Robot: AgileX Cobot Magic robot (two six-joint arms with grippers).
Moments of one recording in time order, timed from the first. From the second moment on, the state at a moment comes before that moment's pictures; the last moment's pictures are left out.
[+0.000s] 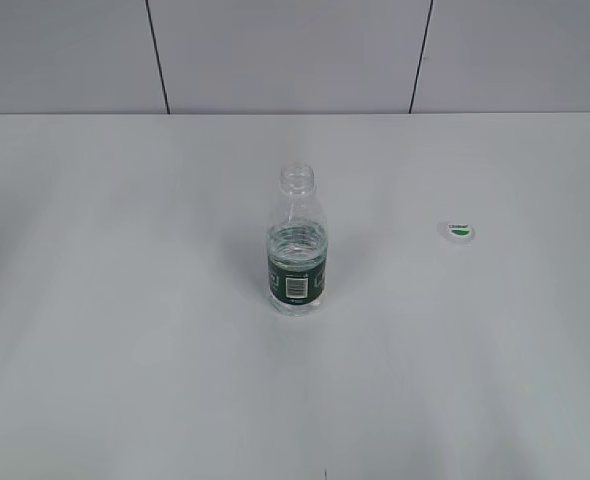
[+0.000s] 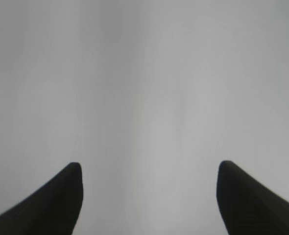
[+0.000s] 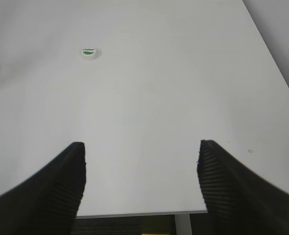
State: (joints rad) left arm 0.00 1.40 -1.15 0.08 1.16 -0.13; right arm -0.04 -0.01 -0.51 0.06 1.10 -0.19
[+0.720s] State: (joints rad) left arm 0.00 0.45 -0.73 -0.03 1.20 -0.01; right arm -0.04 -0.01 -0.51 0.06 1.10 -0.19
